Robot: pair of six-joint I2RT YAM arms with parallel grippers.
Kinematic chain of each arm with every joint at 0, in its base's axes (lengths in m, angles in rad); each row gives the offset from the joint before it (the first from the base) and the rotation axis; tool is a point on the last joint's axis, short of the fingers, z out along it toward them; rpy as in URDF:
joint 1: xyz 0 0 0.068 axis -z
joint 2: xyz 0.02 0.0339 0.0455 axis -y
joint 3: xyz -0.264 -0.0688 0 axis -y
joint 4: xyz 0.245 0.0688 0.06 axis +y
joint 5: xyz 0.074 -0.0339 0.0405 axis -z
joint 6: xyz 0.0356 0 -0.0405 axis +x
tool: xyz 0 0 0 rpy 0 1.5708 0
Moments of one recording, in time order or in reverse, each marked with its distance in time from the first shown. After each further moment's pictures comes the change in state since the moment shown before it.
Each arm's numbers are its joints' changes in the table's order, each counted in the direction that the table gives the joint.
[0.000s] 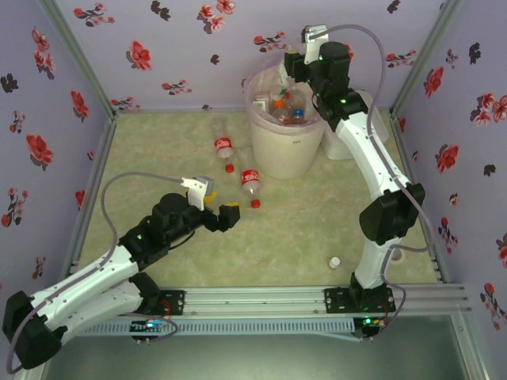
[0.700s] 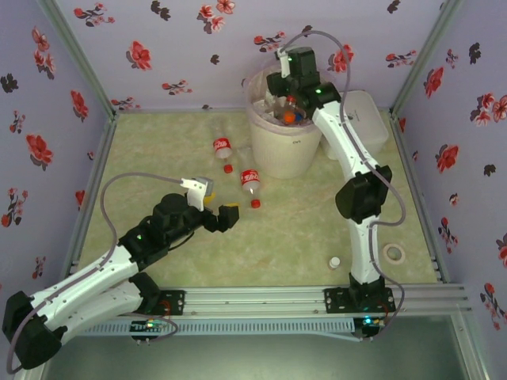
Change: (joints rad) left arm 0.000 -0.003 0.000 0.029 -0.023 0.000; right arm -0.049 -0.304 0.347 0.429 0.032 -0.009
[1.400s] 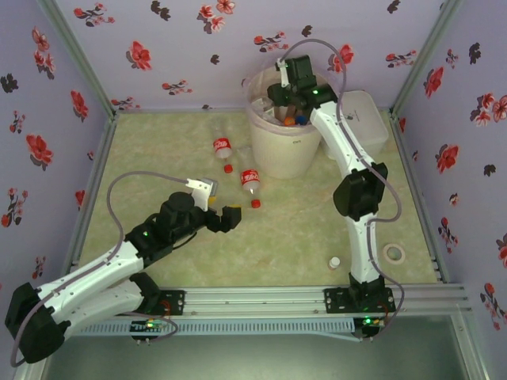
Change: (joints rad) left arm 0.000 -0.065 0.000 0.003 -0.002 -0.001; right arm 0.012 -0.030 0.003 0.113 -0.040 0.070
